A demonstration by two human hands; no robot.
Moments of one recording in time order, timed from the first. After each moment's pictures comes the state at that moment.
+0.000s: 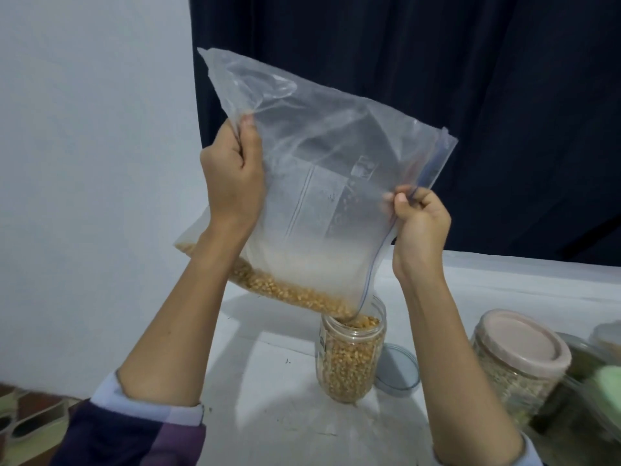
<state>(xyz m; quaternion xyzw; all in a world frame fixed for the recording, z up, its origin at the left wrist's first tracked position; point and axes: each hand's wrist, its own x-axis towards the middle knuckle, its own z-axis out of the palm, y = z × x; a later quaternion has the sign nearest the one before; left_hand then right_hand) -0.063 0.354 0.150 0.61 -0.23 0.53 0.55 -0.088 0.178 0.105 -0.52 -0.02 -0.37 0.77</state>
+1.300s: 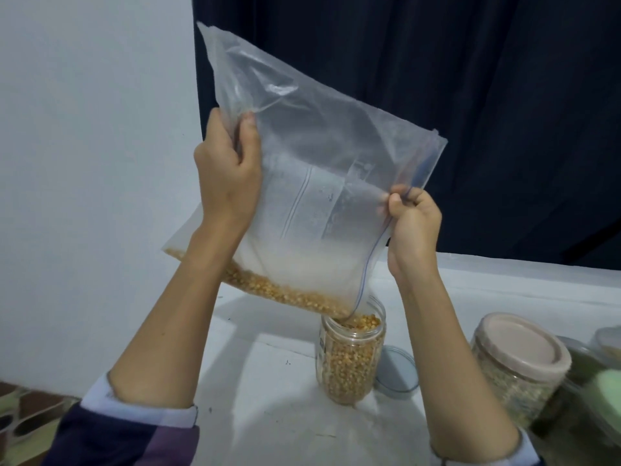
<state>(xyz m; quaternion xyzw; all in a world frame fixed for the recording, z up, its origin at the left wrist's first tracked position) -0.066 0.362 0.155 0.65 -0.21 0.52 0.52 -0.083 0.185 0.110 -0.55 0.01 -0.34 0.77</state>
